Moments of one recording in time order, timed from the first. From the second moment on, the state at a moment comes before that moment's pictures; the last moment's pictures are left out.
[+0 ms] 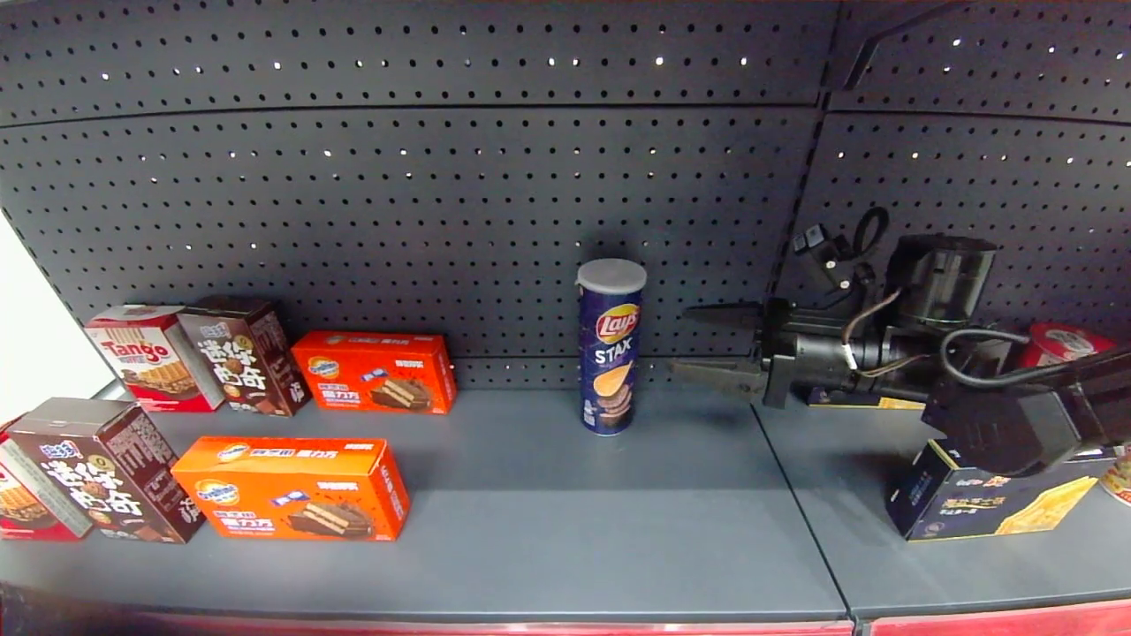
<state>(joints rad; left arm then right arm) -0.13 0.37 -0.31 -0.02 -0.13 0.03 0.35 1.89 -1.01 -0.83 0.89 -0.09</state>
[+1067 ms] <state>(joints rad) -0.14 0.36 -0.32 0.04 -0.13 0.03 0.39 2.23 -1.32 -0.83 0.90 -0.08</state>
